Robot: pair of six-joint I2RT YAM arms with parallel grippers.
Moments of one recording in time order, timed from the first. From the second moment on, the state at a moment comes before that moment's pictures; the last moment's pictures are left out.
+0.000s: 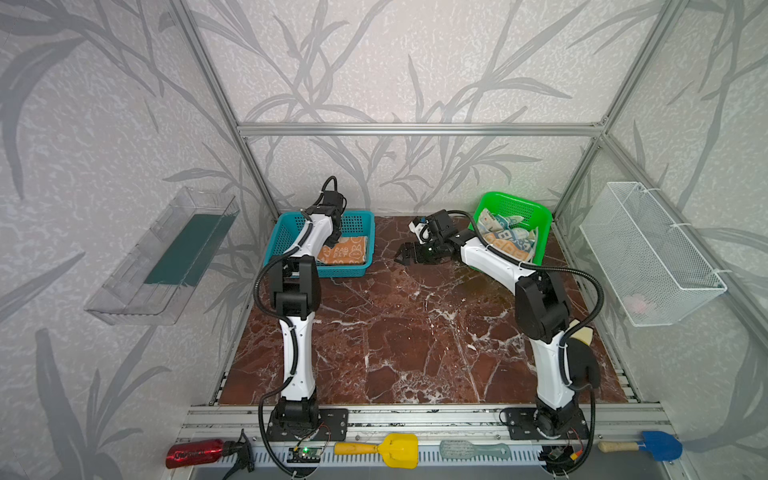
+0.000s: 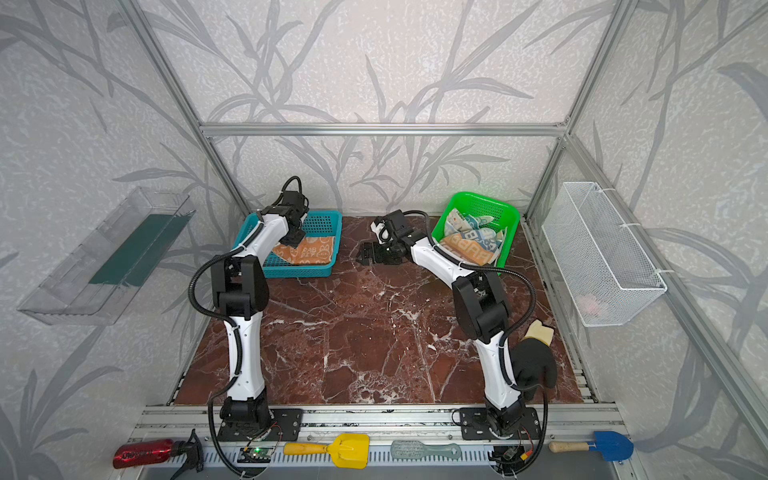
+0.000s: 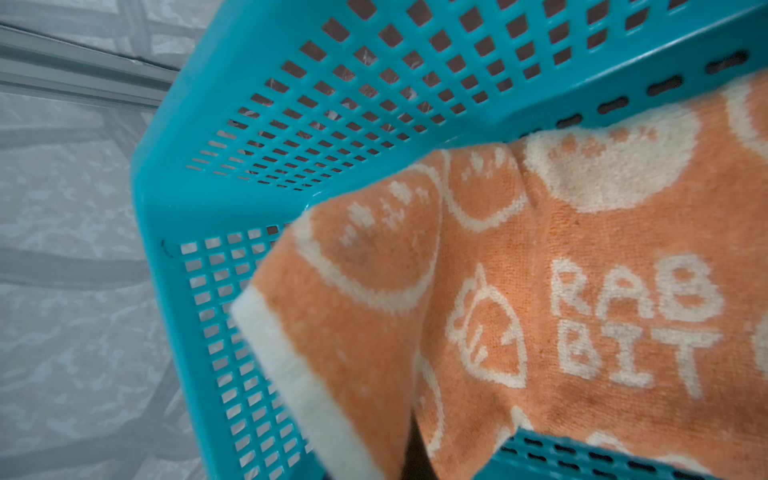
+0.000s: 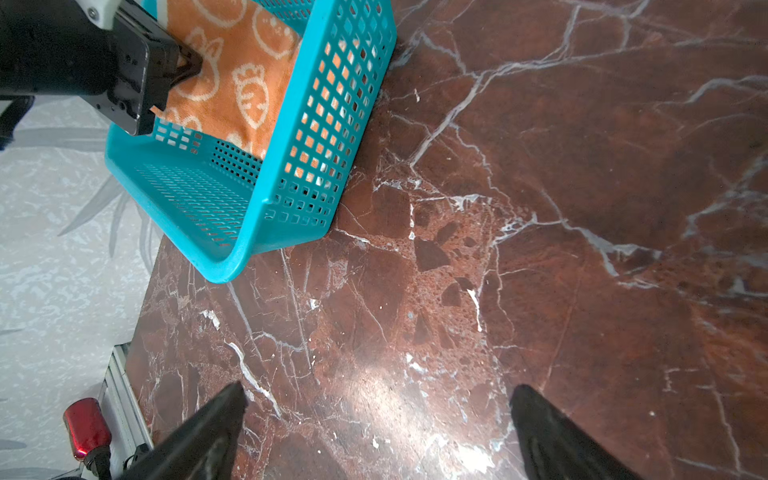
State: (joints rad) left arm -0.04 2.31 2.07 -0.89 -0.52 0.41; right arm 0.55 2.13 1.78 -0.50 -0.43 0.40
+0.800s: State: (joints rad) left arm -0.02 2.36 2.14 -0.90 -0.65 0.34; right arm 0.55 2.09 1.75 -0.49 -0.43 0.39
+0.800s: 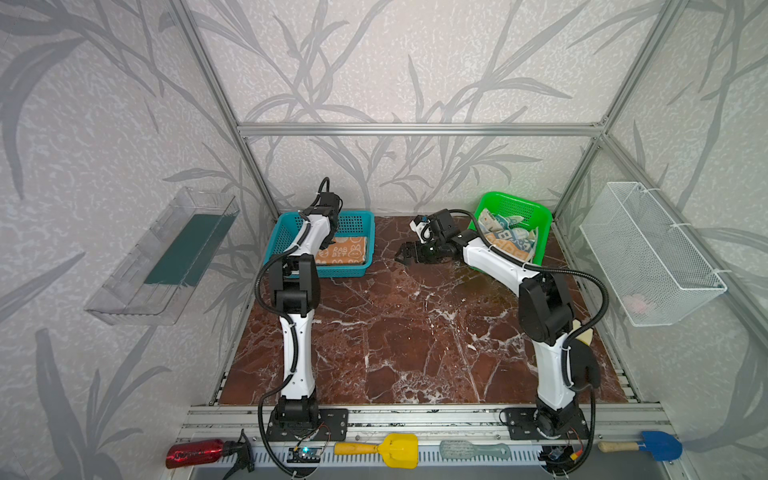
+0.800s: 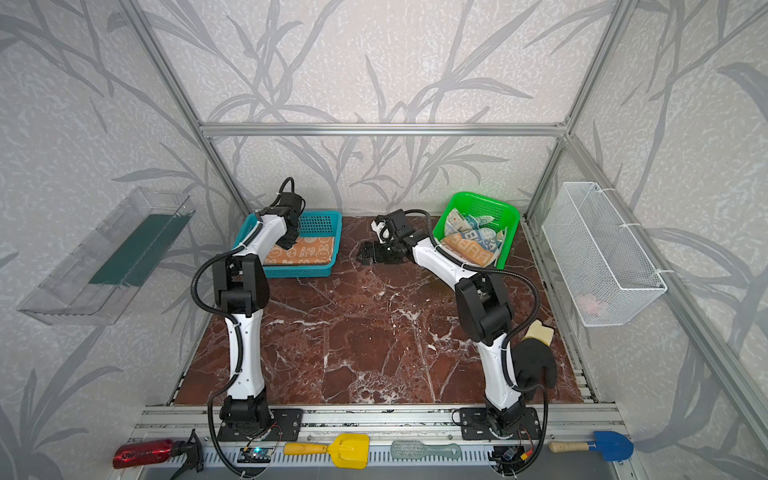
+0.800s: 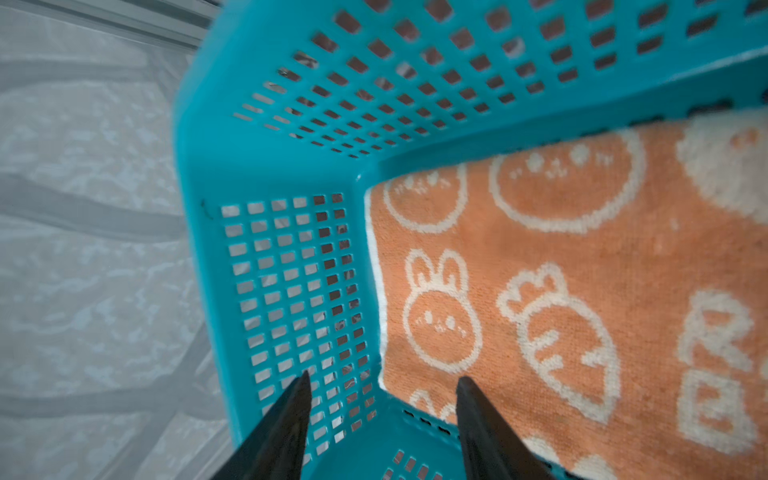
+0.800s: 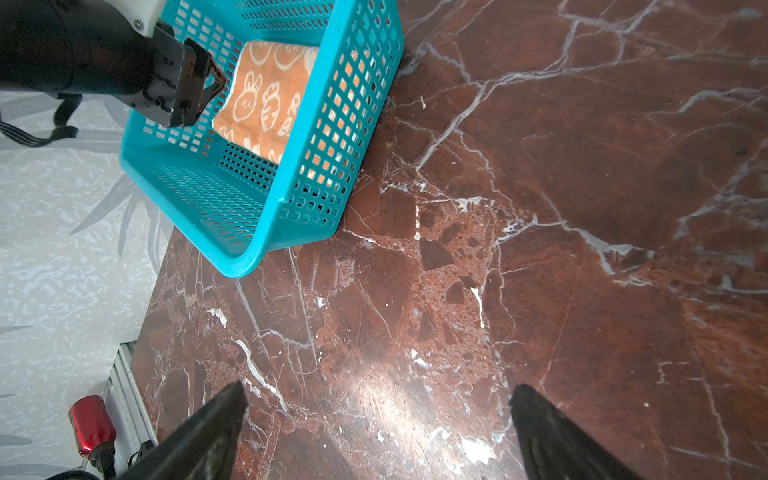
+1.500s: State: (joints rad) left arm -0.49 1.74 1.72 -0.37 -0.45 0.13; right arm 0.26 1.70 1.58 -0.59 -0.01 0.29
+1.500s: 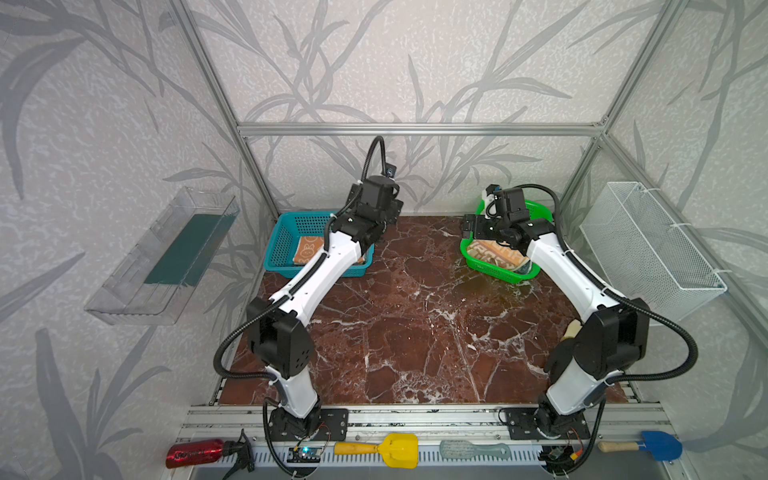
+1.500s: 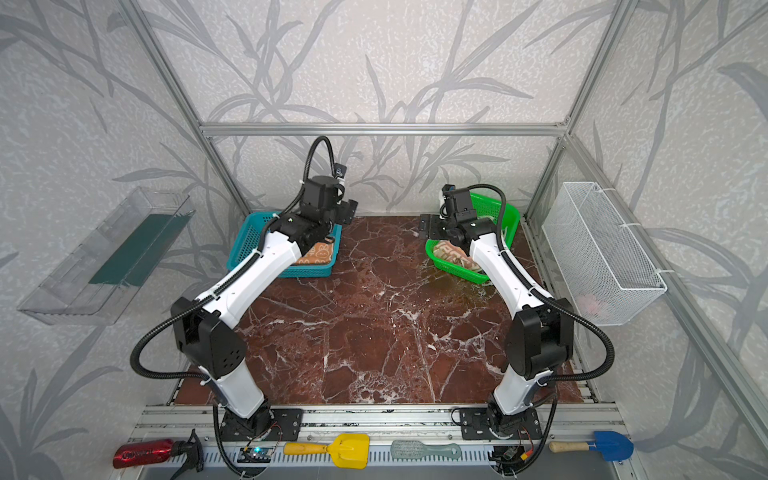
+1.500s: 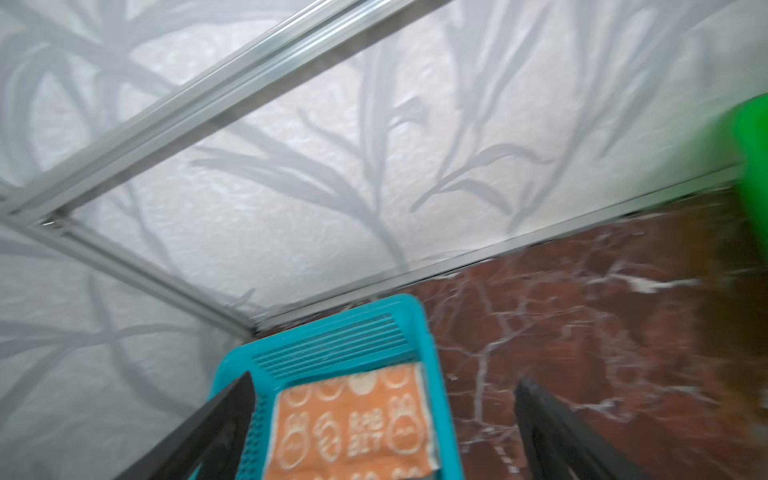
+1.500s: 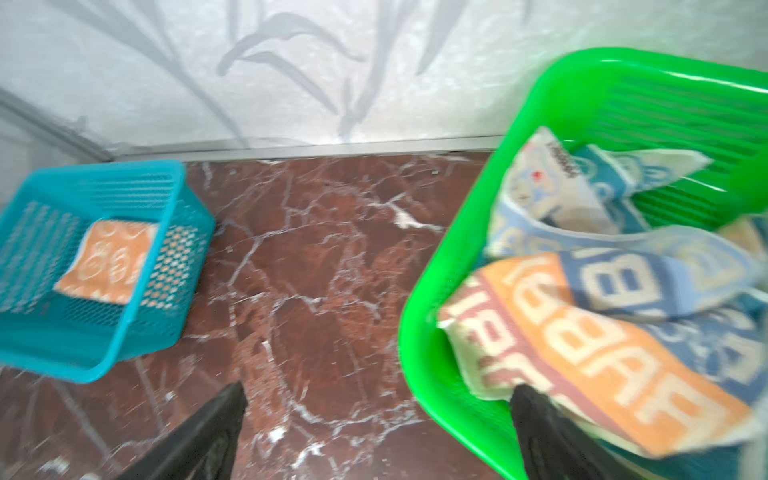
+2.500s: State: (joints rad) left arm -0.82 2.16 1.96 -0.44 -0.21 0.03; right arm 0.03 1.96 1.44 -0.56 0.02 0.33
